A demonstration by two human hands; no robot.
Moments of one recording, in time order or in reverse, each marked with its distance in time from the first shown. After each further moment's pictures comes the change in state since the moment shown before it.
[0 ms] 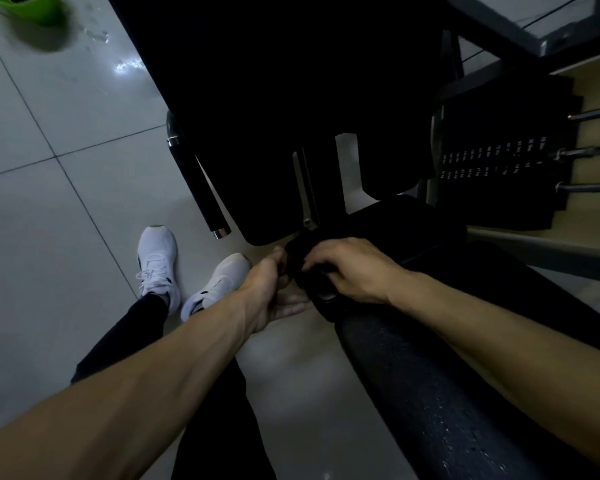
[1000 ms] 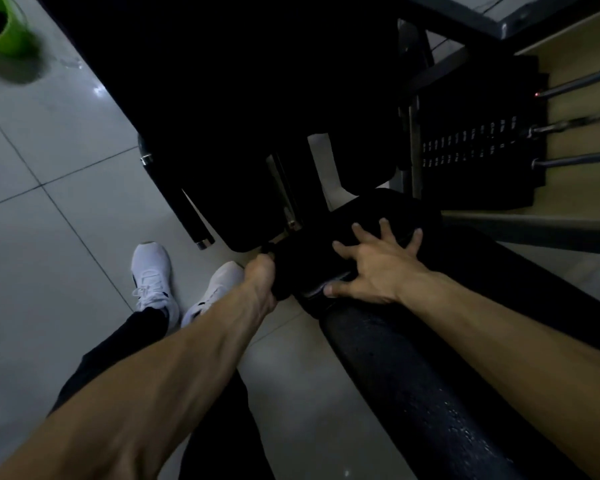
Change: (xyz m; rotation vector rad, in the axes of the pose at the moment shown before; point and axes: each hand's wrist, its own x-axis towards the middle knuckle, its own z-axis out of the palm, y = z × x) left_hand 0.030 0.003 0.031 -0.158 0.221 0.106; right_hand -0.046 -0.002 -0.027 -0.133 -0.230 0.595
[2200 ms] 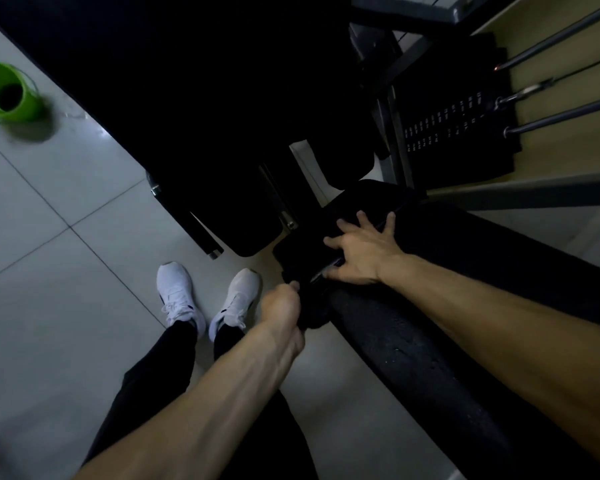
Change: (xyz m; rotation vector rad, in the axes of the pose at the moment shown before) left_hand -0.122 -0.029 0.000 0.088 0.035 0.056; right_hand -0.020 -0.003 0.002 0.086 0.102 -0.085
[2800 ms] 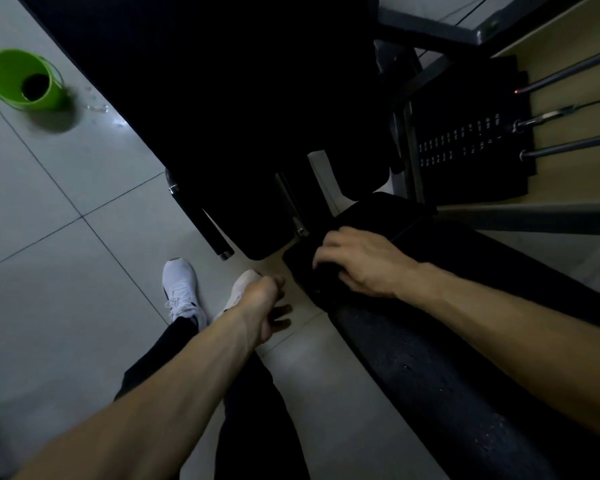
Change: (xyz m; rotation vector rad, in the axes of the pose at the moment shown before) left_hand 0.043 0.036 -0.041 0.286 -0.106 -0.084; right_hand 0.000 0.000 -0.009 -0.038 0.299 -0.567
